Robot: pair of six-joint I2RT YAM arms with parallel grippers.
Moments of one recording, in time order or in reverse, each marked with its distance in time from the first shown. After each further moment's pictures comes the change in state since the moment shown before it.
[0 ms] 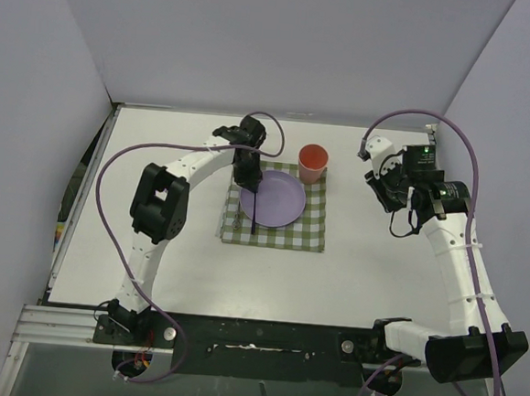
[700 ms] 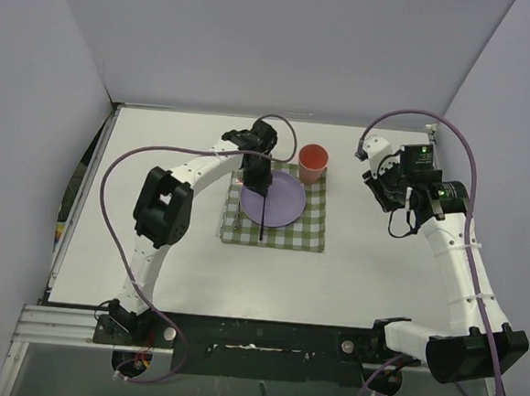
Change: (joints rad) left arm -0.088 -0.022 0.032 0.000 0.002 0.003; right arm 0.021 0.000 -0.003 0.008 0.001 0.000
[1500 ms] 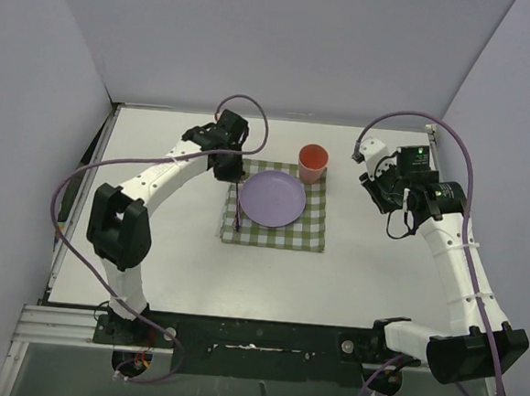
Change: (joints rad) left arm 0.074 -0.428 -0.383 0.030 -0.195 -0.030; right arm 0.016 0.000 -0.014 0.006 -0.010 -0.005
